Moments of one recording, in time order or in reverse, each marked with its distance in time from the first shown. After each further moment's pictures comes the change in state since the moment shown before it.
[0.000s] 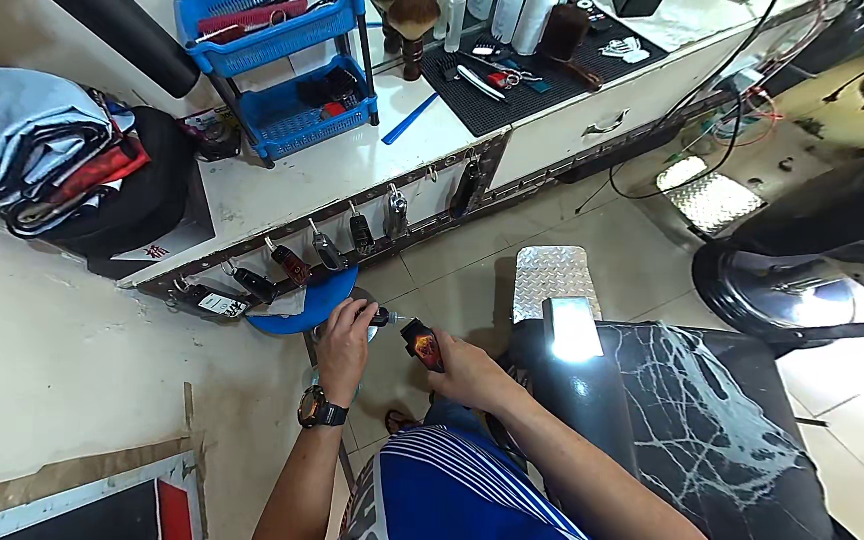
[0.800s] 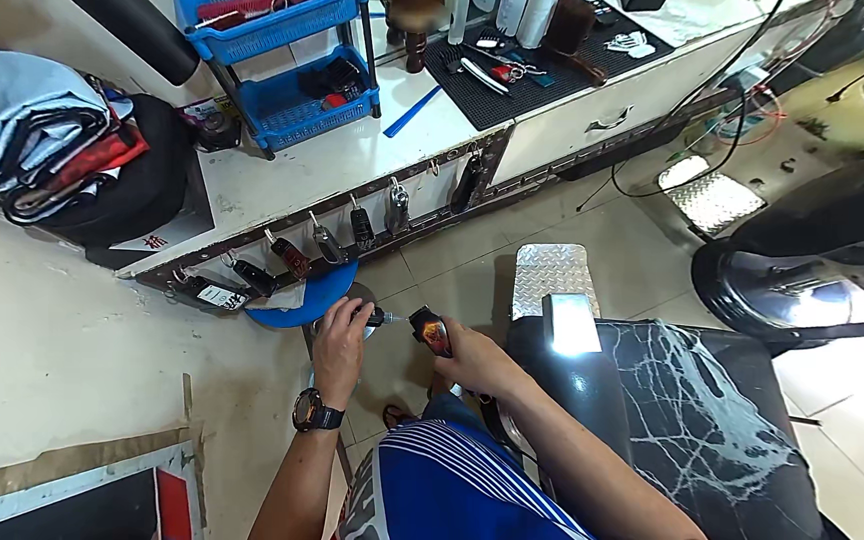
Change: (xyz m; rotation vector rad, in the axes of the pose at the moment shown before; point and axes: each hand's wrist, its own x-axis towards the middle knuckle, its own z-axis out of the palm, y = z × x) left_hand -0.012 0.002 -0.008 0.044 0.019 0.003; right_hand 0.002 0.009 -0.011 0.039 0.017 0.036
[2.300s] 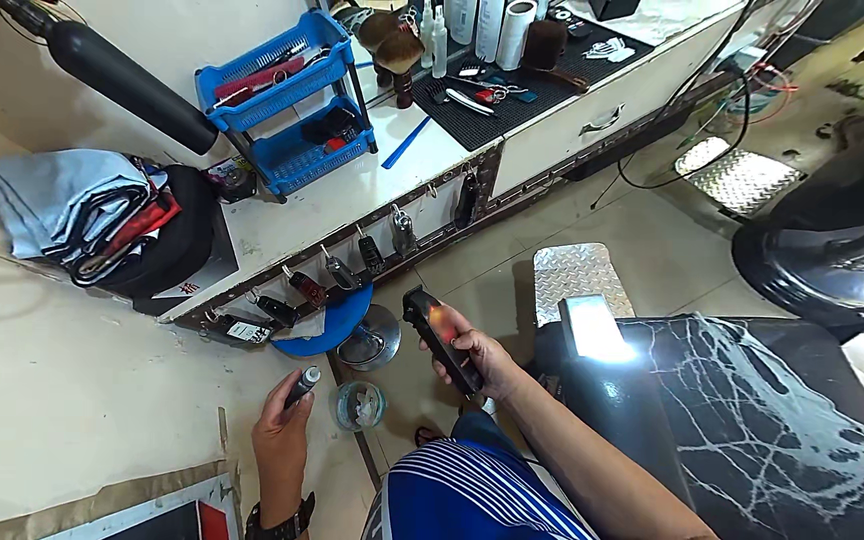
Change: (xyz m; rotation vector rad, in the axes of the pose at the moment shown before) left_hand -0.073 -0.041 -0.092 -0.812 0.249 -0.451; right_hand 0.026 0.010 0.020 1.507 -0.304 -0.540
